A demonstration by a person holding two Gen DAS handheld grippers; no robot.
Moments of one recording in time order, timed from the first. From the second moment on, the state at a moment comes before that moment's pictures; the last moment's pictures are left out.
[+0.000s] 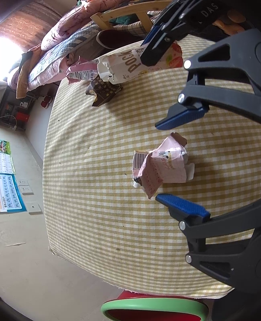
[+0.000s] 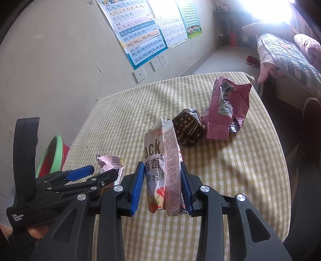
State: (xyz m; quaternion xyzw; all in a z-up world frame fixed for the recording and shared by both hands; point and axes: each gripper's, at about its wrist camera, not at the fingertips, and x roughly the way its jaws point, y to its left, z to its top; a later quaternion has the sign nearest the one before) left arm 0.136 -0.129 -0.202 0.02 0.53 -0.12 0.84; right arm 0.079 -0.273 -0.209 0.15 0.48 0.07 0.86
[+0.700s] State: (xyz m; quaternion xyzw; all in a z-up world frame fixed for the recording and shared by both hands) left arm 0.129 -0.099 -0.204 -0.01 0.52 -0.10 0.85; right arm 0.082 -0.265 -0.219 0.16 0.50 0.07 0.85
